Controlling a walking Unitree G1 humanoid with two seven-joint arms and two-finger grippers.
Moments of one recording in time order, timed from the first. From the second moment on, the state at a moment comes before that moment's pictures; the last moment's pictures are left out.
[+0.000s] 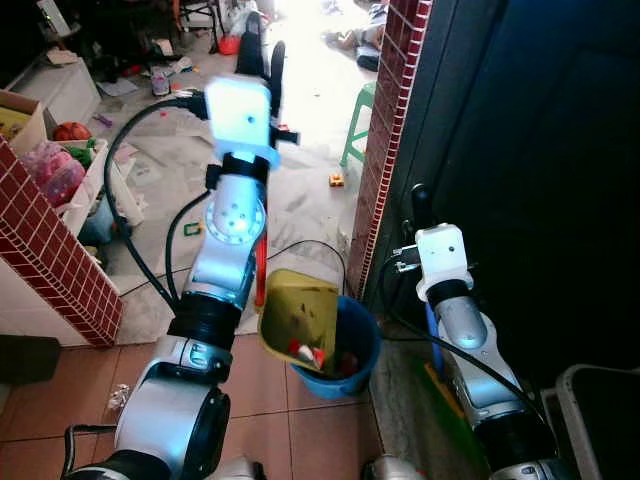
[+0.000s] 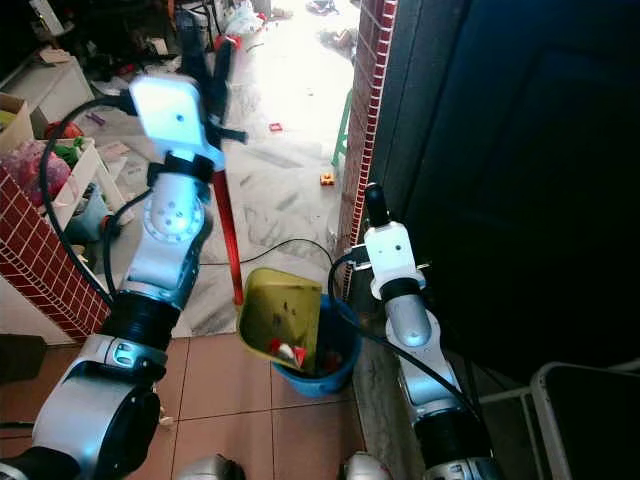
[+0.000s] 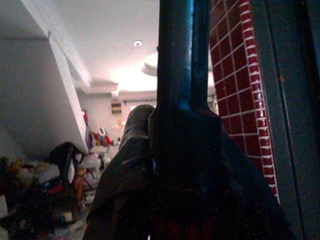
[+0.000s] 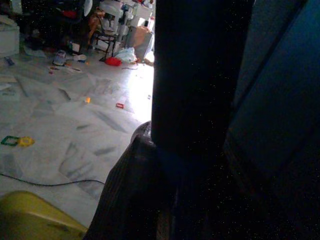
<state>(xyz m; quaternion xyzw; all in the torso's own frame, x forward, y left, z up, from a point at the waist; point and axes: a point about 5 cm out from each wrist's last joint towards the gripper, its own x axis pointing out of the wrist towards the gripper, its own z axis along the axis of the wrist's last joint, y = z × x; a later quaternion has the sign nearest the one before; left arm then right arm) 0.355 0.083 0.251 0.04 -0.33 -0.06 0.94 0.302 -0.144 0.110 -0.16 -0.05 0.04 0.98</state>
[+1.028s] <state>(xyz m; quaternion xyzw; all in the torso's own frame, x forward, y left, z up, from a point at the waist) 0.312 0.008 0.270 0.08 -0.39 -0.34 0.85 0.305 -0.142 0.110 -0.16 -0.05 0.05 0.98</state>
